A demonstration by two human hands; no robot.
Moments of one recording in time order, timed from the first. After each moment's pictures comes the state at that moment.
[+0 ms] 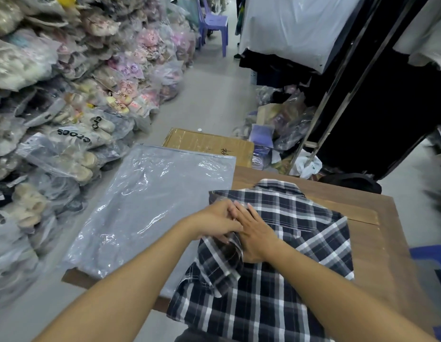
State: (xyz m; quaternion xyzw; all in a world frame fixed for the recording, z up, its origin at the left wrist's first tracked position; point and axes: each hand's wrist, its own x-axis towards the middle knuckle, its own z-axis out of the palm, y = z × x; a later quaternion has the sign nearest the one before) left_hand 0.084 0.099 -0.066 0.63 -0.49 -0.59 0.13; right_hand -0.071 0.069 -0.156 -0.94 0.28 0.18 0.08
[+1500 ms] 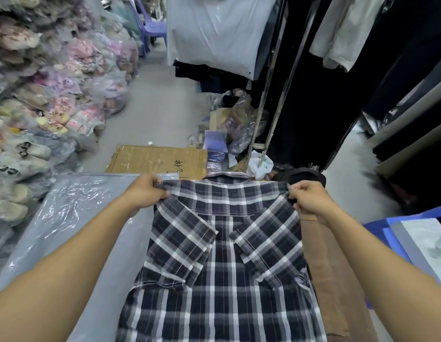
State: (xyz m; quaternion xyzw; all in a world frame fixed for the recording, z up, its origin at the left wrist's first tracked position) left_hand 0.098 -0.014 -0.055 0.77 -0.46 -0.42 0.16; right_hand -0.279 -0.037 -0.065 -0.46 0.76 -0.21 0.42
